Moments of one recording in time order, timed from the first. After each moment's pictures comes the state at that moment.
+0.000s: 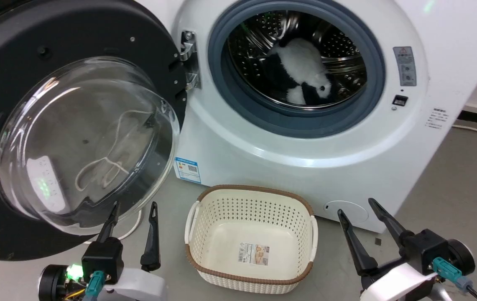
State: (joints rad) left arm 0.02 0.07 -0.06 -0.05 0.00 0.05 -0.09; right arm -0.02 -0.08 0.12 0.03 0.06 0.13 -0.09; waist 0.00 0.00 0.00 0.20
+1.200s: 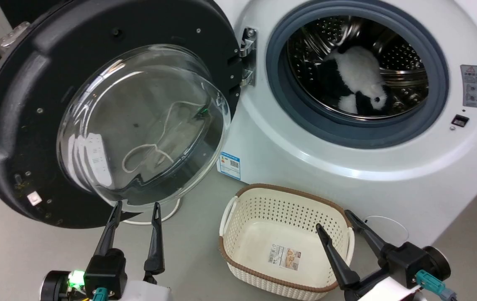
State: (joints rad) left arm 0.06 0.09 -0.11 -0.10 0.00 0.10 -0.18; right arm -0.02 -0.12 0.24 0.09 0.13 0.13 -0.18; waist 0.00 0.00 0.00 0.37
